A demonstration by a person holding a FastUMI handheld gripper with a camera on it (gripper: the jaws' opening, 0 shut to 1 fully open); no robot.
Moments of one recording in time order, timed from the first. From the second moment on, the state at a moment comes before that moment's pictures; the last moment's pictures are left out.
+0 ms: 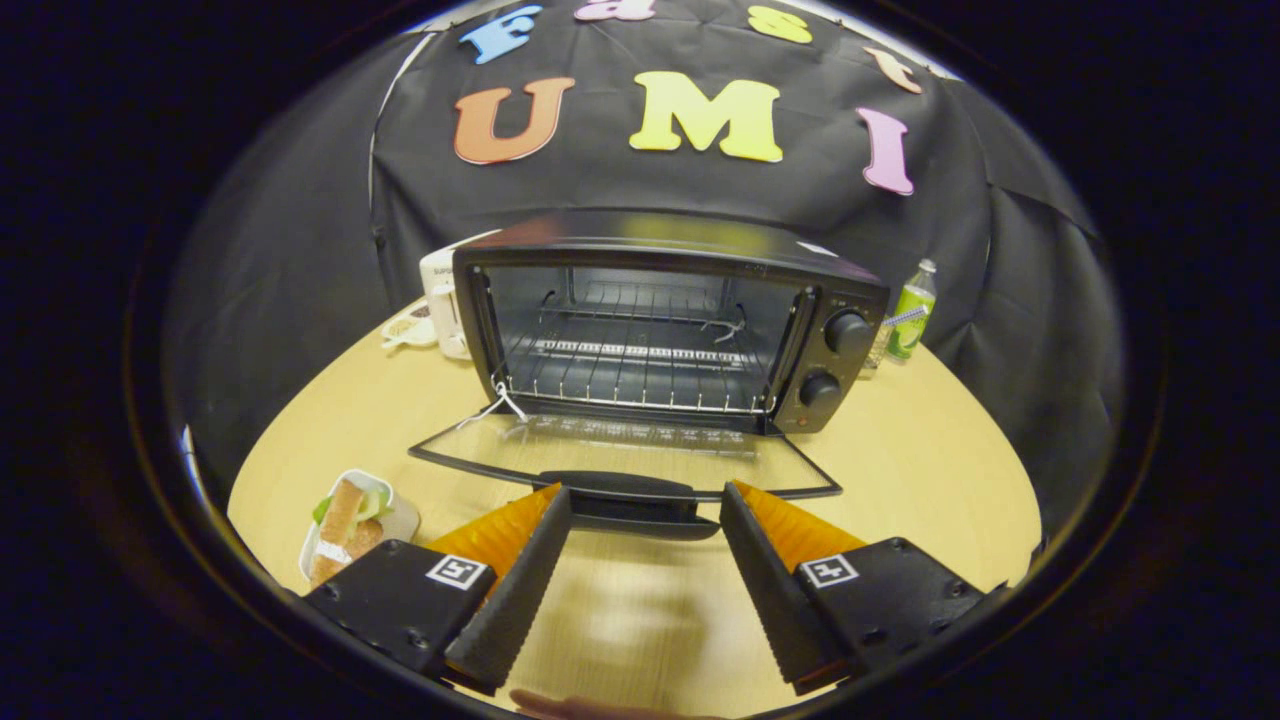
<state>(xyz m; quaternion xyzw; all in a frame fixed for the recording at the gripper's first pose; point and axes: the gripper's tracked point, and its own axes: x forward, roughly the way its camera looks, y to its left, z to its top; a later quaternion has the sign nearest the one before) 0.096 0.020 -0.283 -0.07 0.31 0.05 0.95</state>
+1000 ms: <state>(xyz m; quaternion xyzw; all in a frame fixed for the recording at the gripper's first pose) 0.052 0.071 -0.286 0.13 0.44 0.19 0.87</state>
